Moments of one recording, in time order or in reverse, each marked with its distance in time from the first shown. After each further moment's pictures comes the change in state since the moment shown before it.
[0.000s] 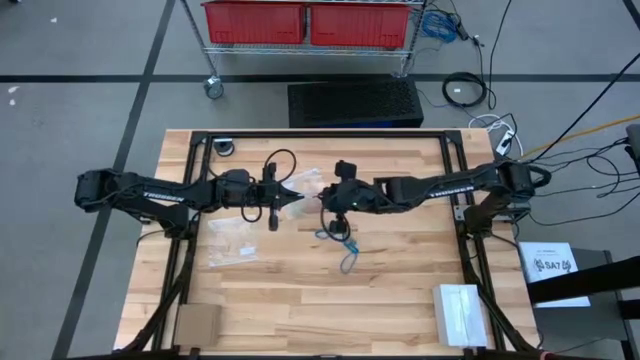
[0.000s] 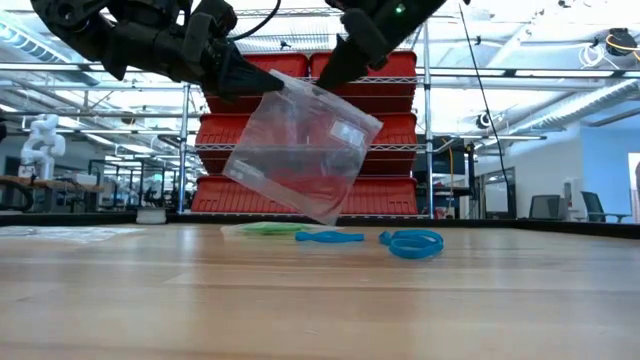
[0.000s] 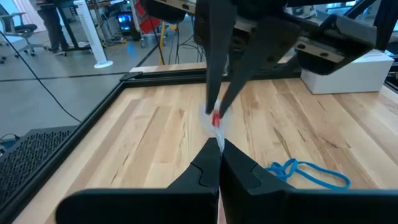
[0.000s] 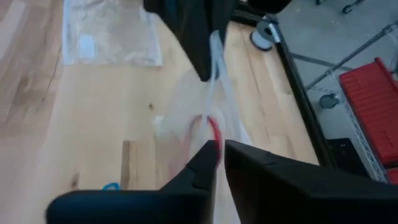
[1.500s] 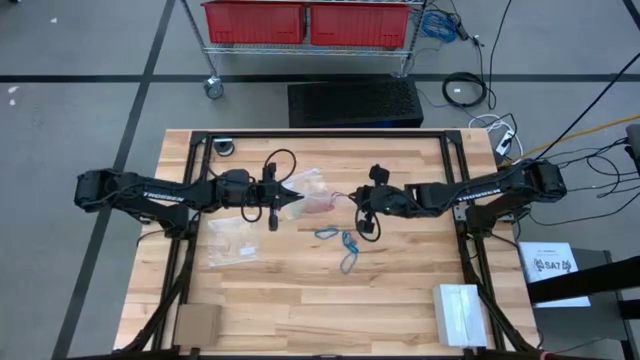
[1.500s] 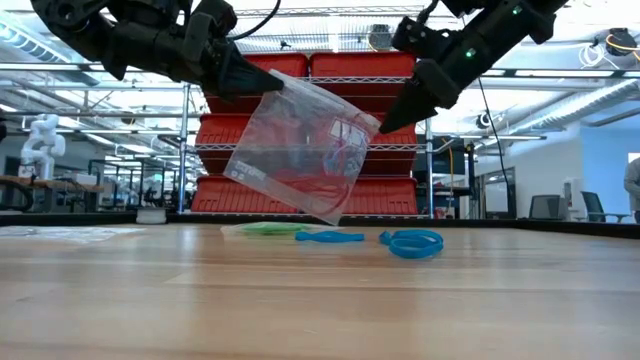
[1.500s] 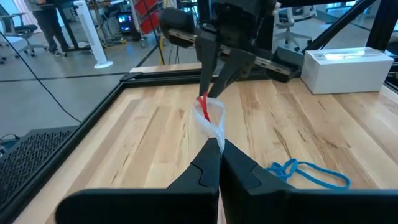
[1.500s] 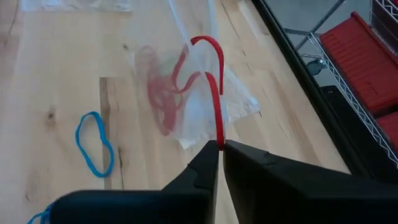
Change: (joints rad) left arm 0.000 0.000 0.000 0.000 0.000 0.001; right arm -0.015 -0.268 -0.462 0.183 0.081 0.127
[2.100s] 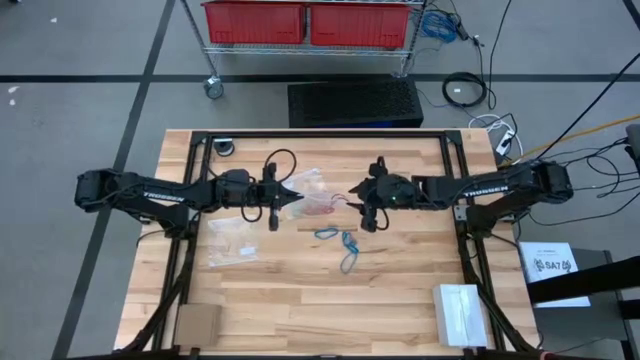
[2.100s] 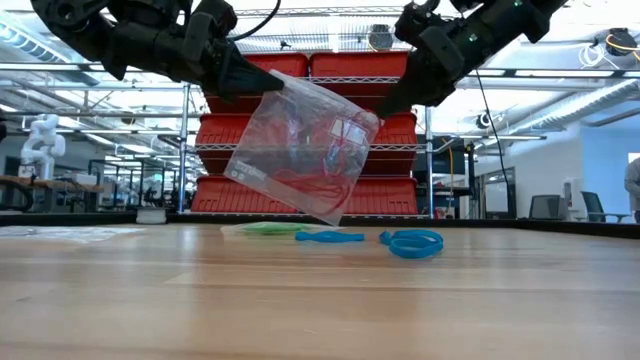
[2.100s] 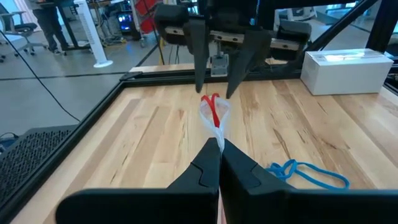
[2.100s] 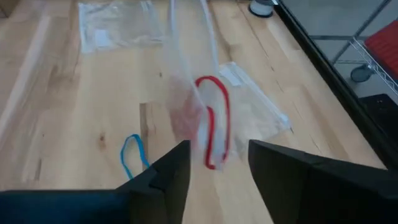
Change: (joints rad) left arm 0.000 0.000 0.000 0.001 0.000 -0.008; right arm -0.056 -0.055 0.000 0.025 -0.210 0.038
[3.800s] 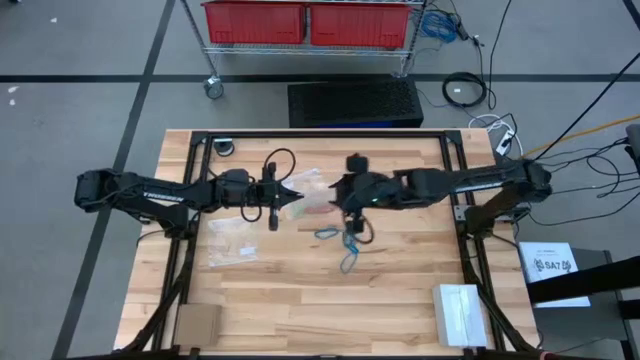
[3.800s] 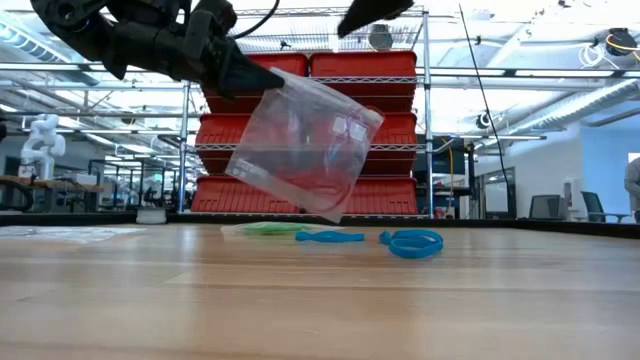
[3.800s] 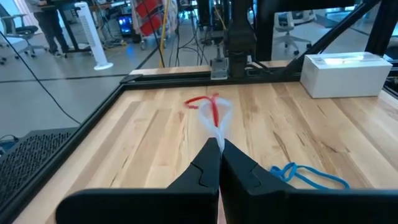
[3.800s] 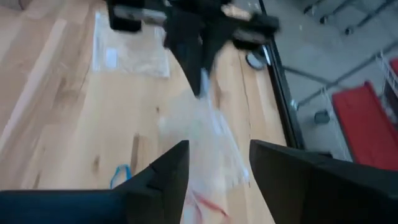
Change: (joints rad) left arm 0.000 0.000 0.000 0.010 0.000 -0.002; right arm 0.115 0.168 0.574 -0.469 0.133 -0.208
